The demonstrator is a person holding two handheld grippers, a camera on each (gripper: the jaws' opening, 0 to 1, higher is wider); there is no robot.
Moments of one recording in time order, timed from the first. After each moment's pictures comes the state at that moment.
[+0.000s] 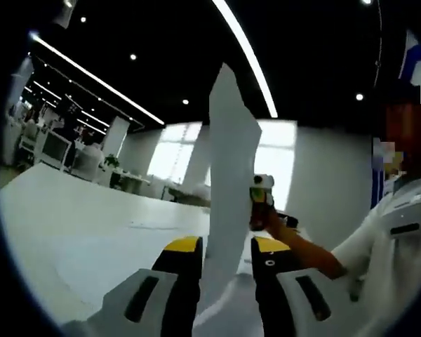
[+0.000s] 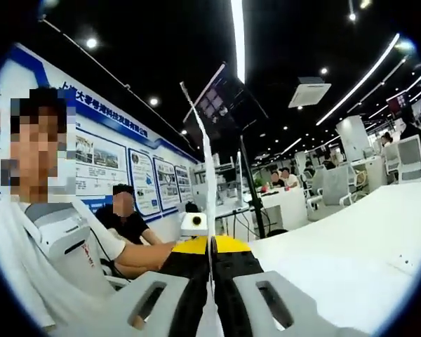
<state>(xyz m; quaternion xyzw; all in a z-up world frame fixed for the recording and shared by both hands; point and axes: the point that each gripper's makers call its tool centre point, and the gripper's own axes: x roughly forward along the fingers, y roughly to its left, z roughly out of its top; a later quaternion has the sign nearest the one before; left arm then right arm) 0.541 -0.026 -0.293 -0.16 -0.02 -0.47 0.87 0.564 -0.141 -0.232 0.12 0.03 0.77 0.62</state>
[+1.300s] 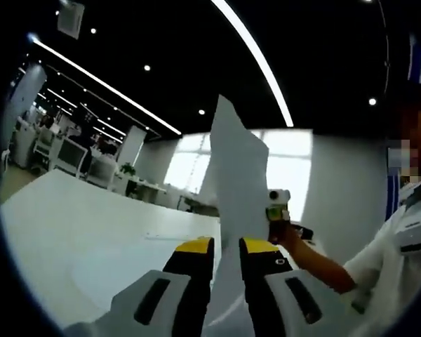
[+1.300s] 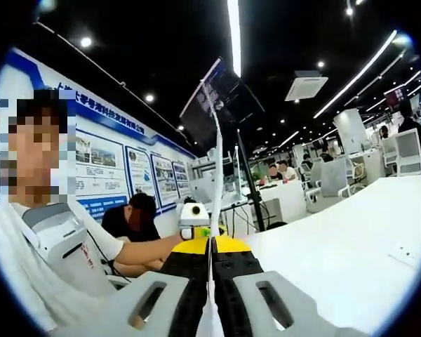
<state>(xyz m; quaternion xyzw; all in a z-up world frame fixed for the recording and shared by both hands) 0.561 0.005 -0.273 -0.20 -0.04 -0.43 0.88 0.565 -0.137 -0.243 0.12 0.06 0.77 0.63</state>
